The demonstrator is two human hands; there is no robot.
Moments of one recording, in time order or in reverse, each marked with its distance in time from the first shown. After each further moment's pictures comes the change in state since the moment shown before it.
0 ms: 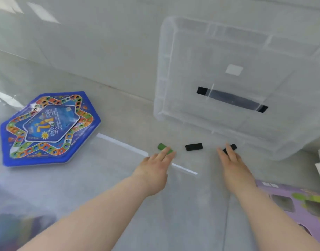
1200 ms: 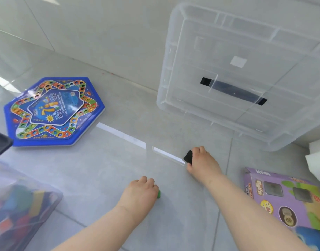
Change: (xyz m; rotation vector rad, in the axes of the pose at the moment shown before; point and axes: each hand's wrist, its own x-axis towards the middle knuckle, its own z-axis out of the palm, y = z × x) left_hand -0.070 -0.002 0.053 0.263 0.001 0.048; right_hand -0.013 -0.067 0.017 -0.069 -0.095 -0.111
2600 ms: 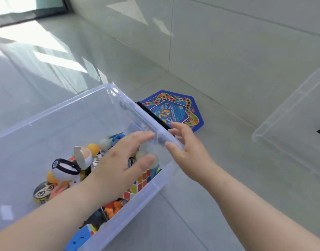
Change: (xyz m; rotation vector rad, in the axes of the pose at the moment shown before) left_hand -0.245 -0.162 -0.069 -0.768 0.809 -0.391; right_hand -0.111 -0.288 -0.086 0.809 -0.056 -0.701
